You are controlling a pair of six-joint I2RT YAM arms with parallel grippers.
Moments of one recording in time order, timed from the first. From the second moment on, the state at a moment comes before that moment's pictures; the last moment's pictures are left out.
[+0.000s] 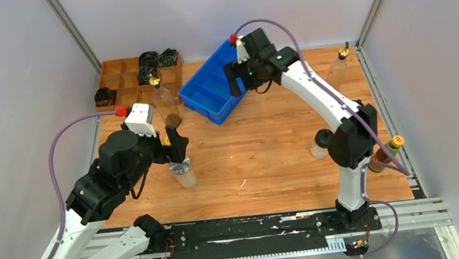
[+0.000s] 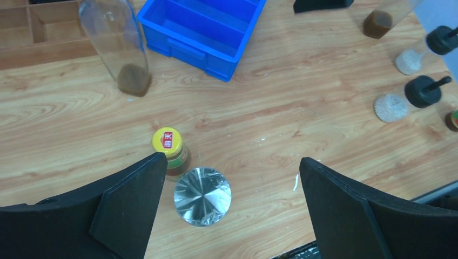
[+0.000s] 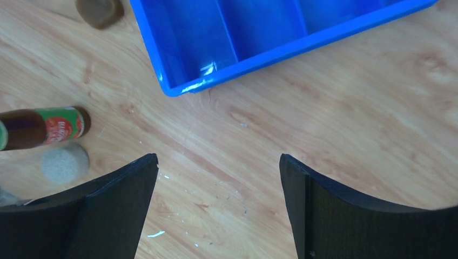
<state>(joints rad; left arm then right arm) -0.70 0.71 1.10 -0.77 -0.28 -0.31 0.53 1.85 1.95 -0.83 -0.13 0.09</state>
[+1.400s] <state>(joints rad) -0.70 0.96 1.23 -0.77 -0.39 -0.24 0.58 2.26 2.02 -0.62 0.14 0.48</state>
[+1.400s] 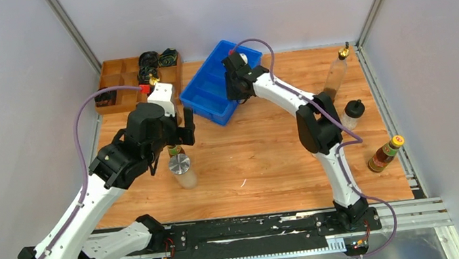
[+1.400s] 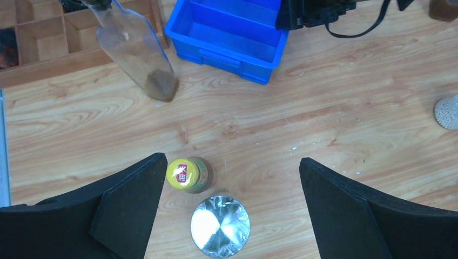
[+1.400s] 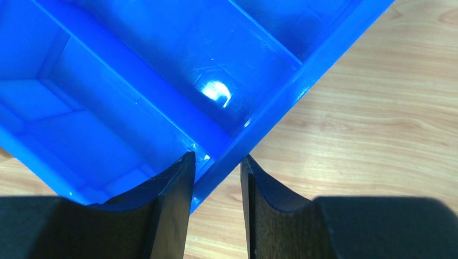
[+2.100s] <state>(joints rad) -0.70 0.94 1.20 -0.77 -0.35 -0.31 0.51 1.83 1.44 -0.67 0.23 0.24</state>
